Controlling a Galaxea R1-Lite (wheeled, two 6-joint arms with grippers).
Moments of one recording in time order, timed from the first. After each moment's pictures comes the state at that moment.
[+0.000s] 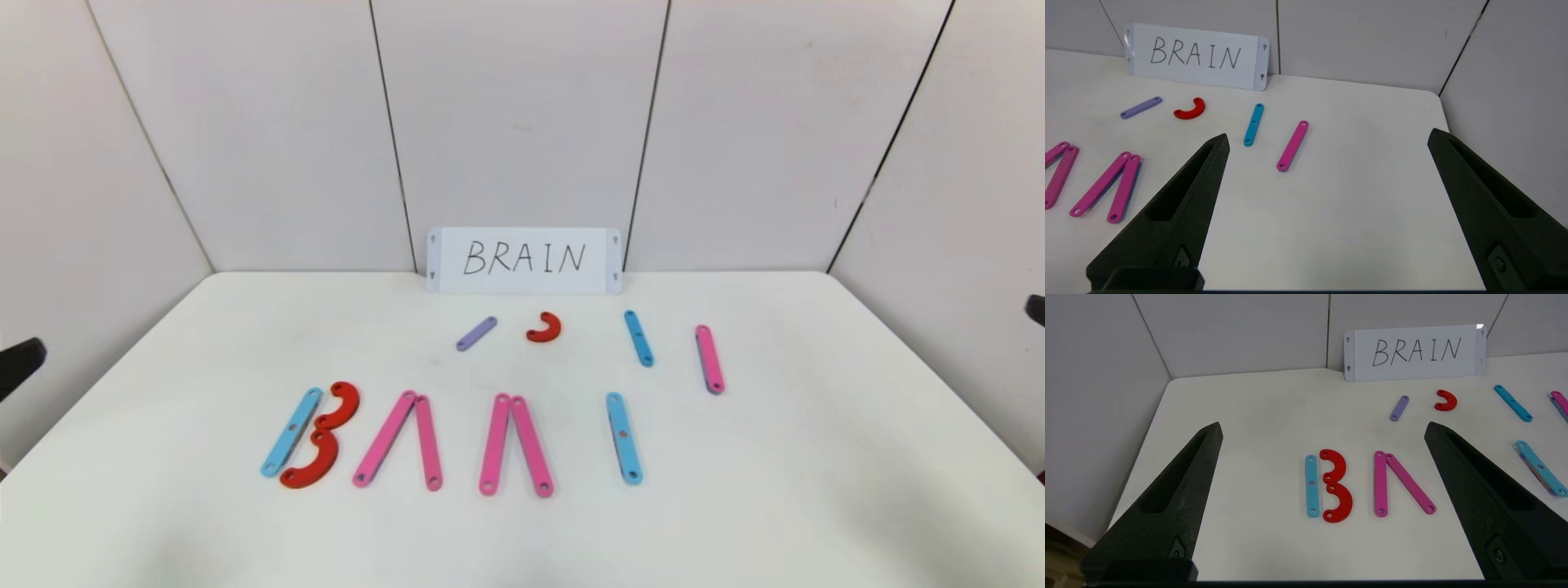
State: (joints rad) left arm 0.00 0.71 -0.70 0.04 -0.09 0.01; right arm 0.04 0.87 -0.73 0.00 0.10 -0.04
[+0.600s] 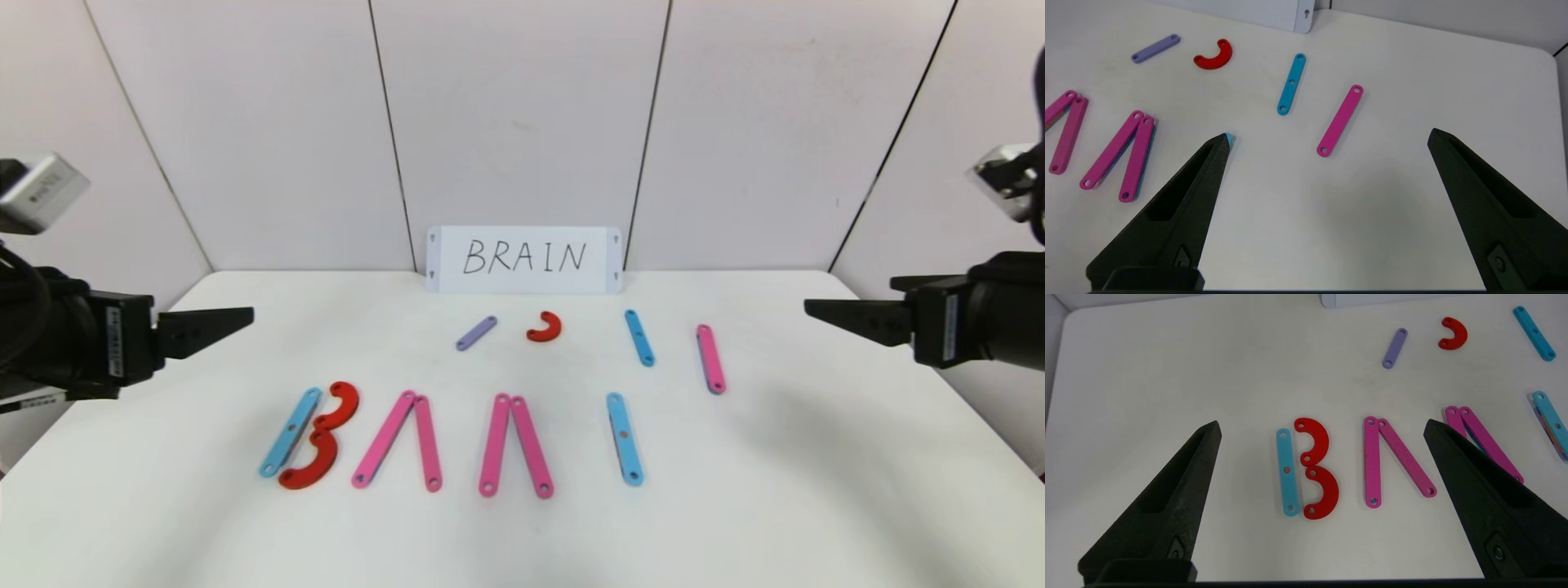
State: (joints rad) left arm -0.09 1.18 -0.87 0.06 -0.11 0.01; right arm 0.19 1.30 -0.88 -0.01 0.10 -0.03
